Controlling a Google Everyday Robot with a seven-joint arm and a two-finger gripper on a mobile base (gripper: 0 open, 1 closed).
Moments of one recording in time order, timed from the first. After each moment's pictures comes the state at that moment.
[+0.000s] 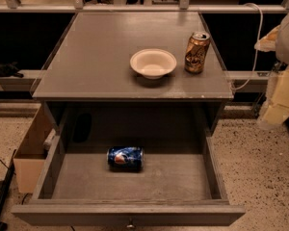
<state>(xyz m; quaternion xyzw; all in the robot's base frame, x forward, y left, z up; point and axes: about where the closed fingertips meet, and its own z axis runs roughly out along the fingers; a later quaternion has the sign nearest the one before) 0.438 -0.217 0.976 -0.60 0.78 -0.03 0.16</state>
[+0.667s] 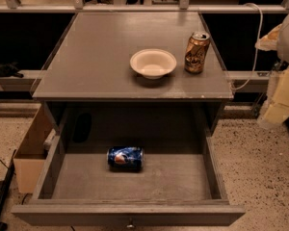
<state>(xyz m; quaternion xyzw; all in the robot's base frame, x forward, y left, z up) 0.439 -0.217 0.978 -0.60 0.78 -0.03 0.17</state>
